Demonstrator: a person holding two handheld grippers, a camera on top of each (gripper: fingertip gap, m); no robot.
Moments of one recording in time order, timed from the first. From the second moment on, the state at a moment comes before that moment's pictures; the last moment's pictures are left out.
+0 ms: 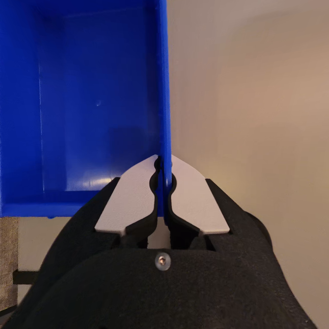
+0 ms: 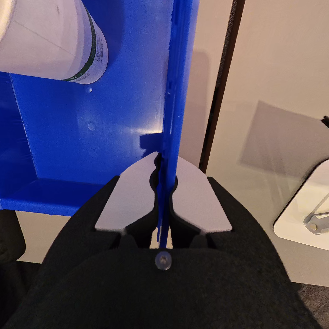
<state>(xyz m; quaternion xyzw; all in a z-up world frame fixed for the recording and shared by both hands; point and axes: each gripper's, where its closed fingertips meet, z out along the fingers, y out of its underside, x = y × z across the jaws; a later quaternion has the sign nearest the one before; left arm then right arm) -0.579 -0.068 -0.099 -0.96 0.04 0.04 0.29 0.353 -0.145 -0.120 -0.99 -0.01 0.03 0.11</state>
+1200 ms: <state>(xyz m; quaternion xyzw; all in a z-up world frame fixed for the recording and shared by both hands) -0.233 -0.096 -0.103 -0.89 0.30 0.07 0.33 0.180 -0.102 -0.119 -0.99 -0.10 0.03 0.14</state>
